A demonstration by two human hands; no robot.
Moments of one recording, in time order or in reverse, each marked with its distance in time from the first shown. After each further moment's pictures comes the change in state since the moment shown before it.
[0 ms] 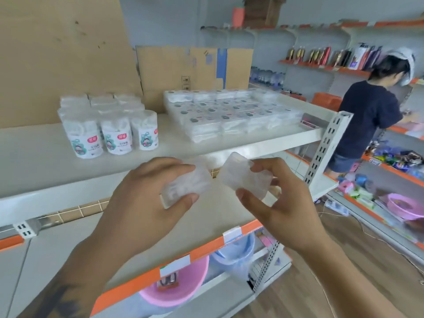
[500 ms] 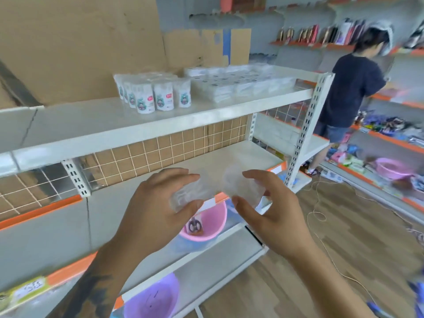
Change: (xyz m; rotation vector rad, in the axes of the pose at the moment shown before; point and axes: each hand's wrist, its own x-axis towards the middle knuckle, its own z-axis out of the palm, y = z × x) left_hand -0.181 -0.004 -0.076 -0.026 -0.107 -0.020; right_hand -0.199 -0.098 0.066 -0.035 0.044 0.068
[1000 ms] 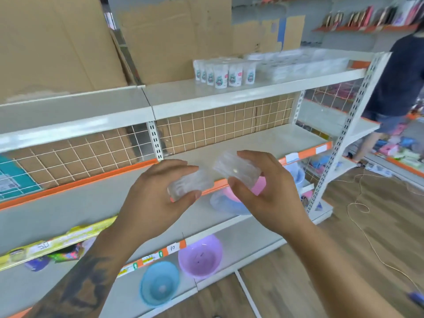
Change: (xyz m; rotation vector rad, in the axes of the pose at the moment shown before) left_hand -0.175 -0.027 -0.151 0.081 0.051 -0.044; right_hand -0.108 -0.144 0.091 0.096 -0.083 -0.152
